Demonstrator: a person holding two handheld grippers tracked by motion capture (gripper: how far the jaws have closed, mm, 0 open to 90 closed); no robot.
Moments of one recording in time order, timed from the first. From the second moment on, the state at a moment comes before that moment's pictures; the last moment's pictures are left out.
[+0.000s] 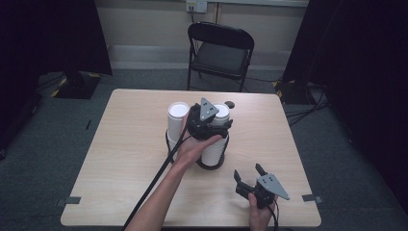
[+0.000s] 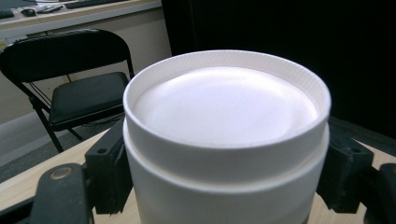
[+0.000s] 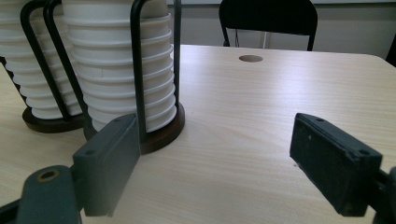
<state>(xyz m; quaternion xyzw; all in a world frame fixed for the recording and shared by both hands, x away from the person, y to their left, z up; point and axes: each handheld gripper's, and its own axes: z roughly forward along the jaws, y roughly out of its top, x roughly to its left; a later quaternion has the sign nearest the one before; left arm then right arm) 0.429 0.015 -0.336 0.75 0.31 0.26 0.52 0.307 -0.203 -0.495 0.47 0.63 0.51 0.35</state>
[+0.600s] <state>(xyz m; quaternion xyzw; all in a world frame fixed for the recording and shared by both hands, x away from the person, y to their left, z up) 0.428 0.021 -0.325 0.73 0.31 0.25 0.55 0.308 -0.203 -0.495 0.47 0.63 0.51 0.35</state>
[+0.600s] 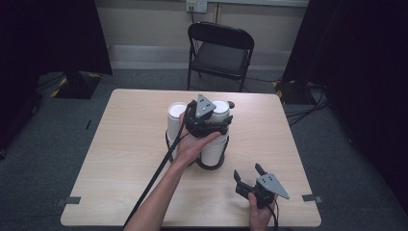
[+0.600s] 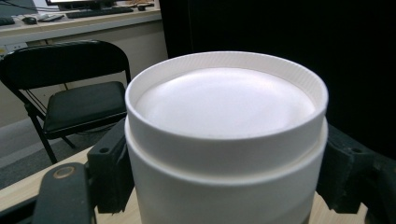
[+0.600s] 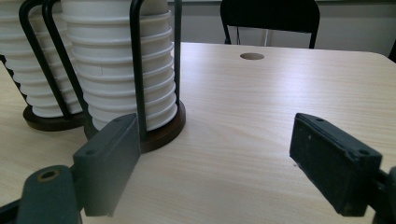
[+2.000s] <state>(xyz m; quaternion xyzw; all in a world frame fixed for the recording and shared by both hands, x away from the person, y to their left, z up) 0.416 0.044 -0.295 0.67 0.30 0.26 0.63 0.308 -0.203 -0.495 0.47 0.63 0.51 0.35</state>
